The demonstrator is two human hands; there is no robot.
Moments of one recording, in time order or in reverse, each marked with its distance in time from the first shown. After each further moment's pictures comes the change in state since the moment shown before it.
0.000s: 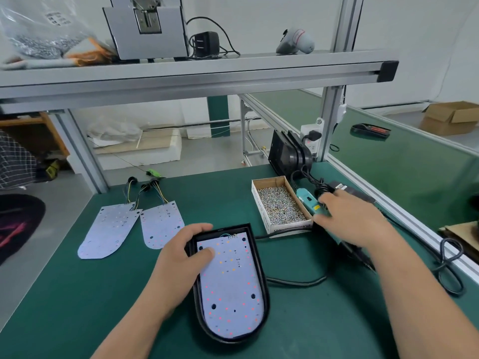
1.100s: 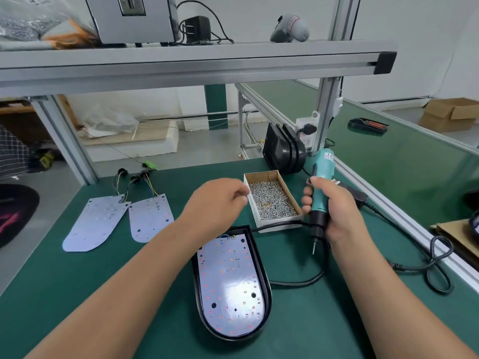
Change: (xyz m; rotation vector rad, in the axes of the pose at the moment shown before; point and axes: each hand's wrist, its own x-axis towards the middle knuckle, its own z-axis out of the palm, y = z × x) left_hand 0.072 0.083 0.053 0.608 -0.124 0.404; right_hand 0.016 -0.020 0.020 1.997 0.055 0.220
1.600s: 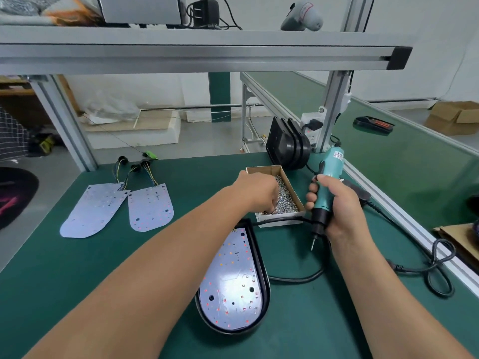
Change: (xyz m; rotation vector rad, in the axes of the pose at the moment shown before) left_hand 0.083 0.022 0.062 0.374 -0.394 0.159; right_hand 0.003 0.006 -0.004 0.033 0.007 -0.057
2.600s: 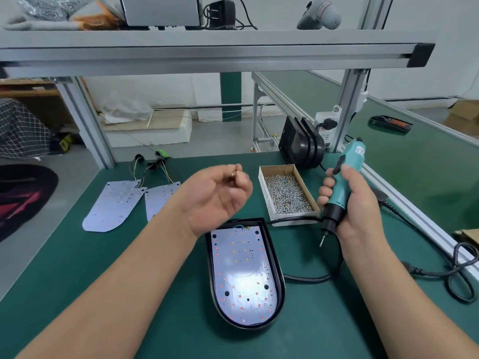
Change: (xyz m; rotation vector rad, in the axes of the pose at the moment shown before) left_hand -0.132 -0.032 -0.035 -2.428 -0.002 -0.245; right_hand -0.010 -0.002 0.014 0.125 0.005 -0.025
